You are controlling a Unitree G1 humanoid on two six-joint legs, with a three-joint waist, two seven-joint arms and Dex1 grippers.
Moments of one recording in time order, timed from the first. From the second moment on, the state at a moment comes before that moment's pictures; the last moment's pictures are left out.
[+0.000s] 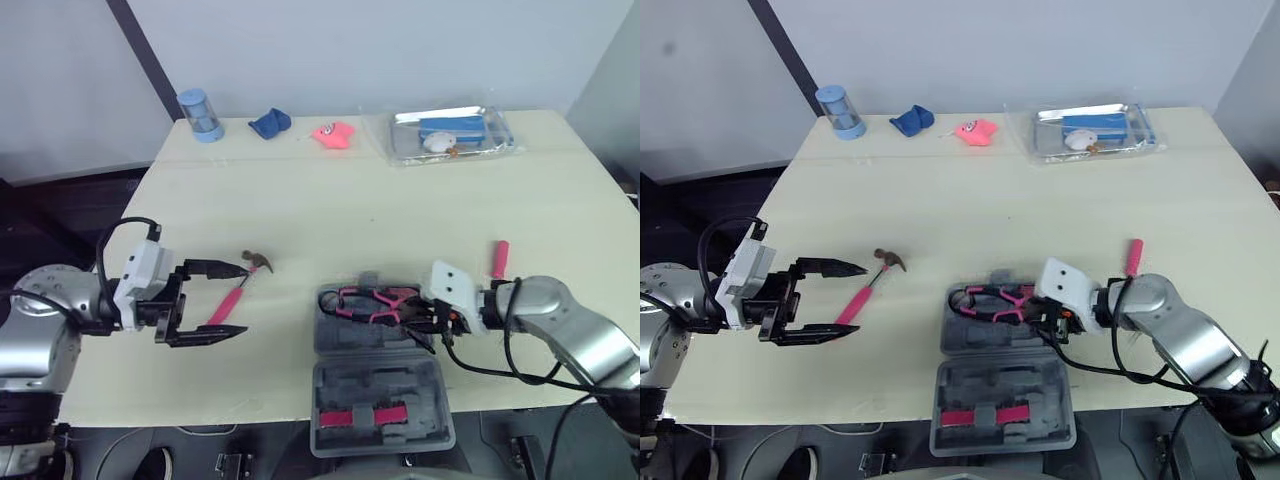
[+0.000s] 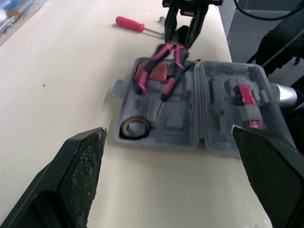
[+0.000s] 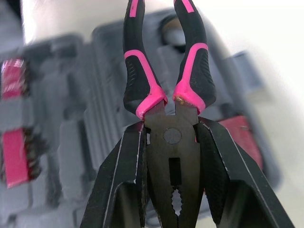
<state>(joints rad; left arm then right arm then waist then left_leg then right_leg) -0.10 0.98 0.24 0.00 -0.58 0.10 -1.55 -0.41 -0.80 0.42 -0.49 0.27 0.78 0.93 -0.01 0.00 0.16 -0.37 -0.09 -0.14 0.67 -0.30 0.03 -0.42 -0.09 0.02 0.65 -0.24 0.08</state>
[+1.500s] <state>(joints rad) -0.09 1.04 0.14 -0.08 -0.58 0.00 -1.56 -0.63 -0.61 0.71 -0.37 0.02 0.90 0.96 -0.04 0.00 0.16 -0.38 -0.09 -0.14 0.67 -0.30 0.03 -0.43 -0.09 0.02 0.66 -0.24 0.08</state>
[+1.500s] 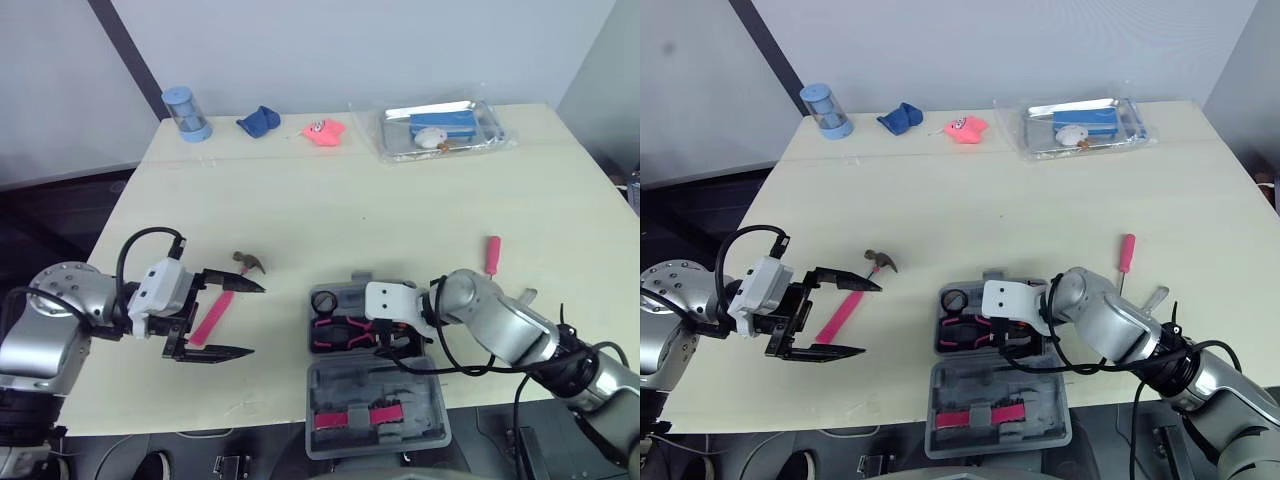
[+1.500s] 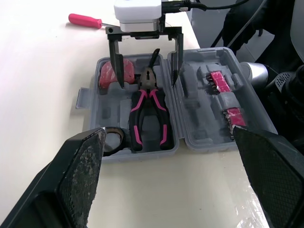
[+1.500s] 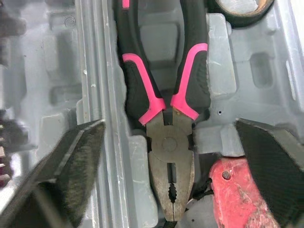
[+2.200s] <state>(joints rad) -0.11 1.01 0.14 -0.07 -0.57 0.01 -1.56 -0.42 -0.48 0.50 -0.10 0.09 0.41 0.94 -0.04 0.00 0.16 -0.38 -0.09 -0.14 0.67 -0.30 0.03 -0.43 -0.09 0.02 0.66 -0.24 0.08</state>
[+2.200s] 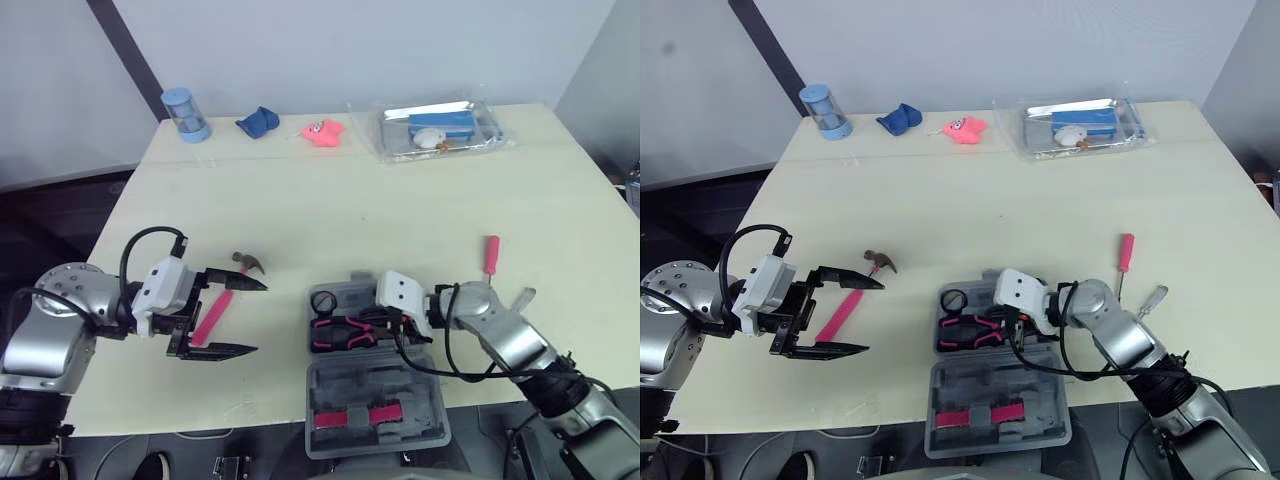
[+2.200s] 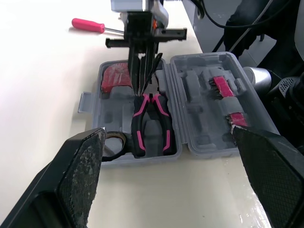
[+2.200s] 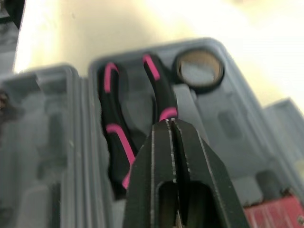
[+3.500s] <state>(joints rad) 0.01 0.90 0.25 -0.10 -0.61 0.14 -1.40 -0.26 -0.44 0.26 -0.11 0.19 0.22 0.93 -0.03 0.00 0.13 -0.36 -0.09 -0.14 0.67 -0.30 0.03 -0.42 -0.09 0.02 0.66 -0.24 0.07</state>
